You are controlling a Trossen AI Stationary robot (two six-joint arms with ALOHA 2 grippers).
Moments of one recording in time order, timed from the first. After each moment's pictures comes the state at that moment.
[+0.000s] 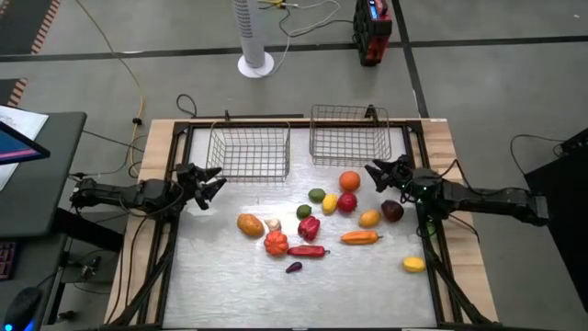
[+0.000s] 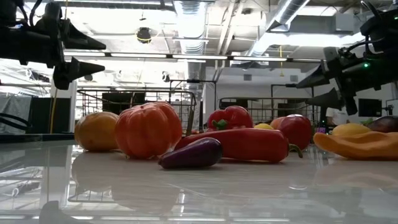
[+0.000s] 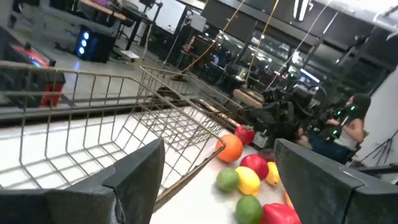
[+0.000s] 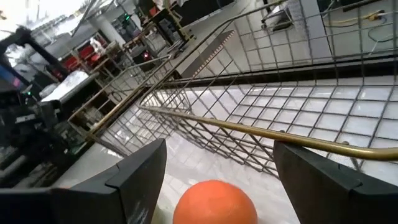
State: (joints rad) left arm -0.14 0.01 0.03 0.03 -0.62 -0.45; right arm -0.24 0.31 0.01 0.12 0.45 0.66
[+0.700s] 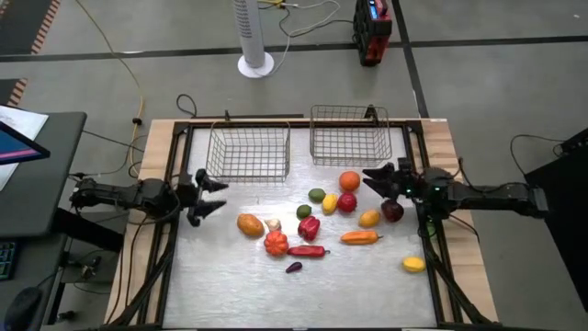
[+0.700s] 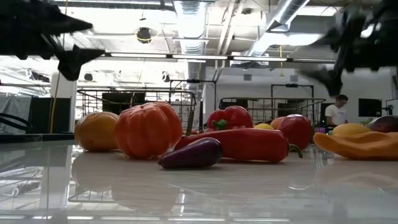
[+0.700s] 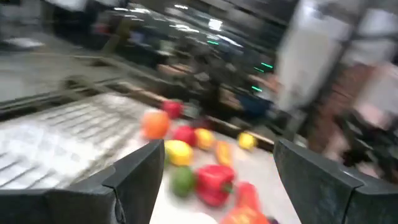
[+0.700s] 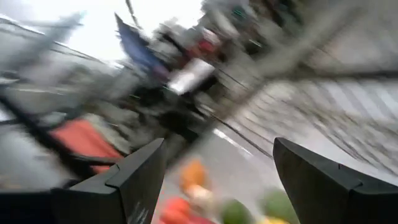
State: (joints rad) left arm -0.14 0.01 0.04 0.08 -0.20 -0.33; right arm -0.12 0.33 0.05 0.38 0.12 0.66
